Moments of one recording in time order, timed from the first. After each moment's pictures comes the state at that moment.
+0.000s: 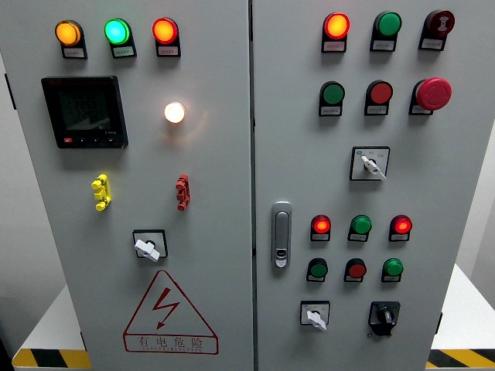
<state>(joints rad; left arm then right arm) -0.04 -0.09 0.02 -0.19 0.04 0.09 0.03 -0.20 0.12 1.62 0.90 -1.68 0.33 0.27</state>
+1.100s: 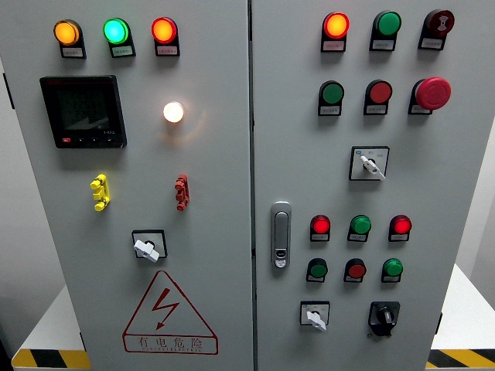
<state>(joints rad) -0.04 -0.09 0.02 -0.19 0.04 0.09 0.03 -0.20 0.12 1.51 1.49 -1.59 0.02 0.30</state>
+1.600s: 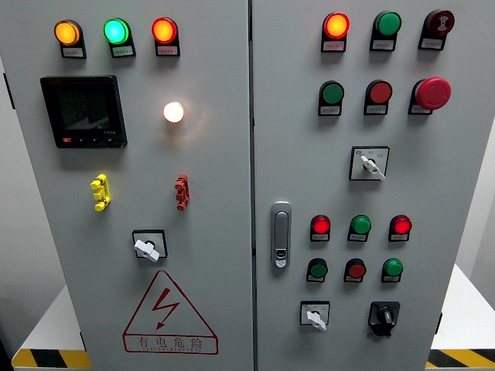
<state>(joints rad) -0.04 -0.09 0.02 -0.19 0.04 0.09 0.03 -0.07 0.13 1.47 1.49 -1.59 -0.08 0.21</state>
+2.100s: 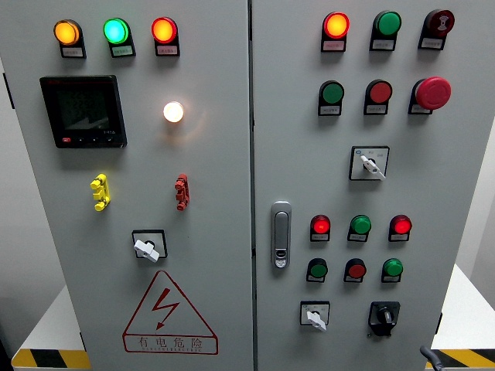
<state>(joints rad) -0.04 -0.09 0.02 -0.19 0.04 0.09 0.03 0.04 0.13 1.46 1.47 -1.54 -0.08 0.15</state>
